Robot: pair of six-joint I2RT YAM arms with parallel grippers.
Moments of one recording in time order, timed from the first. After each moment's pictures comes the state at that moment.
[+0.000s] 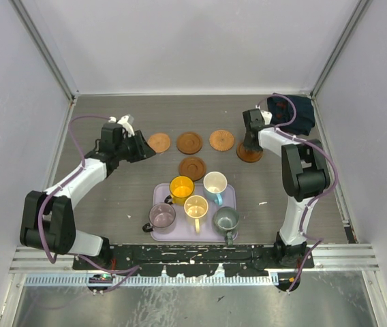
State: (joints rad) left arm -0.22 1.40 0.87 -0.11 0.31 -0.49; right arm 0.21 1.94 1.27 -0.34 0.33 0.49
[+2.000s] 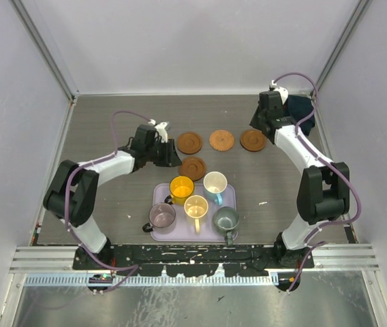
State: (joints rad) left arm -0.42 1.67 0.96 -0.01 0.36 -0.38; right arm 0.17 1.68 1.32 -0.28 0.24 0.45
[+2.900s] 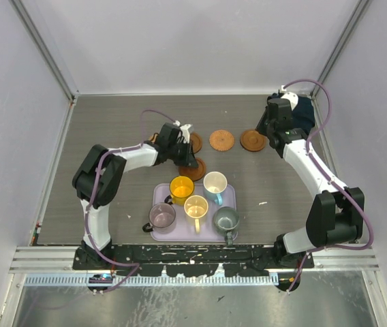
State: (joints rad) left arm -0.56 1.98 1.22 0.00 0.44 -0.43; right arm 0.17 1.44 1.14 -0.26 0.25 0.46
